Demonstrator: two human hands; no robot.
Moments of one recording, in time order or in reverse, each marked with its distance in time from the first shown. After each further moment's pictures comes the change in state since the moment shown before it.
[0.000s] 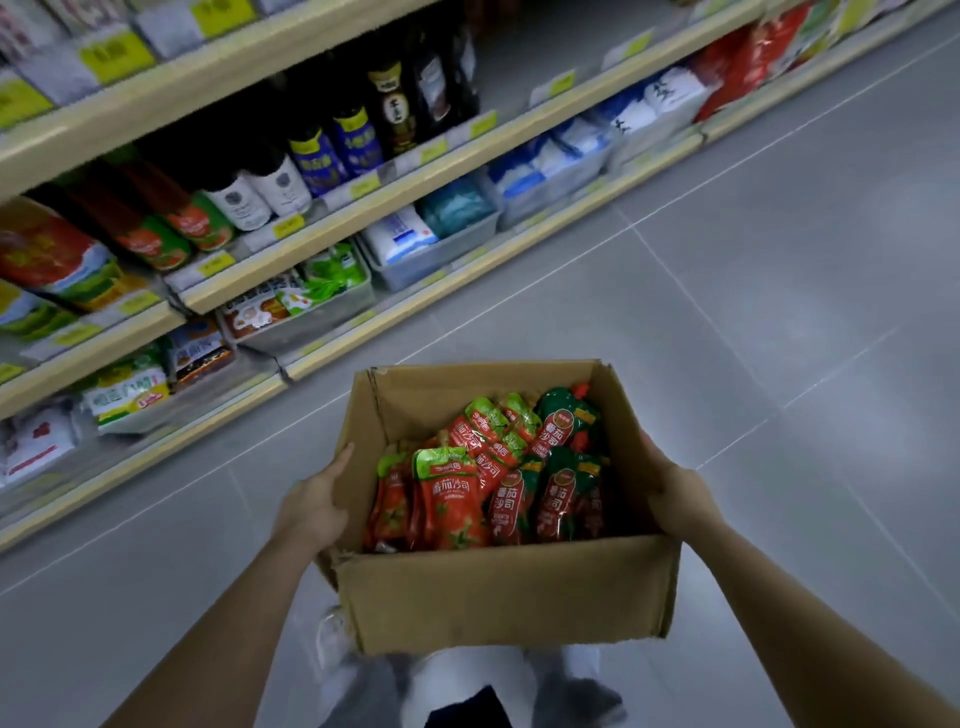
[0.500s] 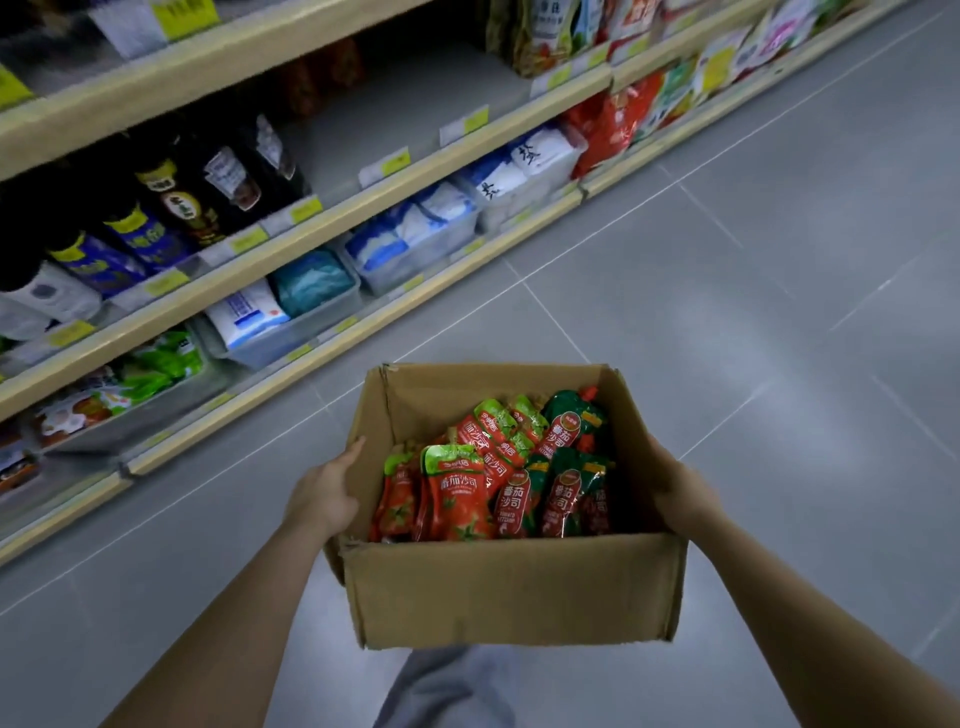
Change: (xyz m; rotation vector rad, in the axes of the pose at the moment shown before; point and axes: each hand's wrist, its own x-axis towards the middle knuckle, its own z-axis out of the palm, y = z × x) left_hand 0.080 0.284 0.047 0.026 0.000 0.114; right_hand 0.131 0.170 -0.172 0.026 0.041 0.201
